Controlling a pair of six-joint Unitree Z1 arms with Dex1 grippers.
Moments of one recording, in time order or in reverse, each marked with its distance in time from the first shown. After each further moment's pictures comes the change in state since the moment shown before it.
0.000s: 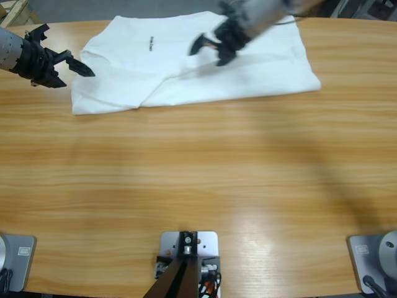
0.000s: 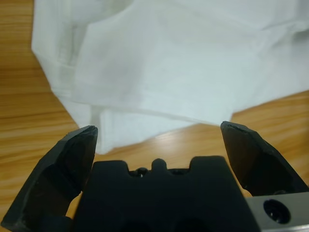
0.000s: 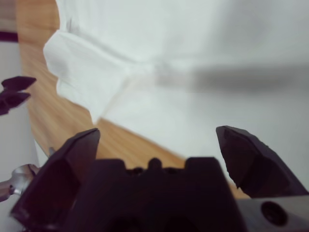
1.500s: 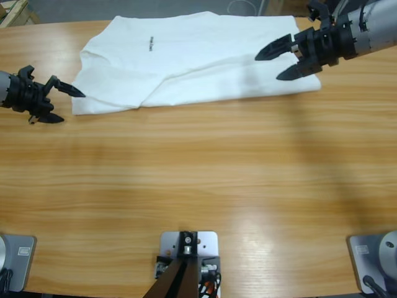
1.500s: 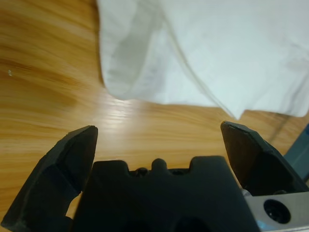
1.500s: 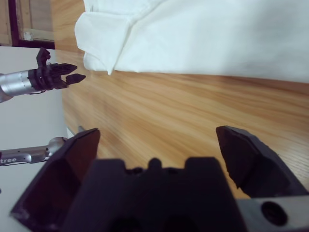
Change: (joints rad) arm 0 0.151 -0.016 0.267 -0.152 -0.171 -0.282; arm 1 -0.198 -0.386 0.455 -0.053 0.168 -0.044
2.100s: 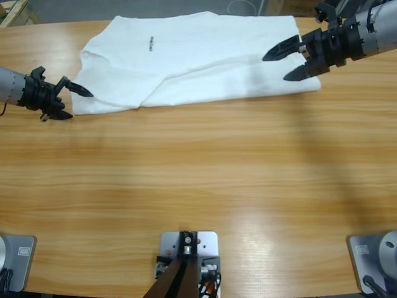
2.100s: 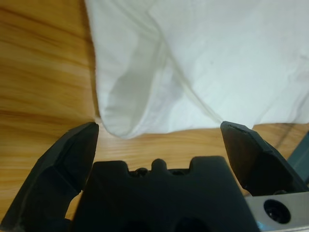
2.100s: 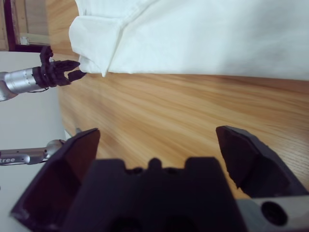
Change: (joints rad) arm 0 -0.010 0.087 0.000 -0.101 0.003 0.001; arm 1 -0.039 -0.001 0.000 0.029 0.000 -0.028
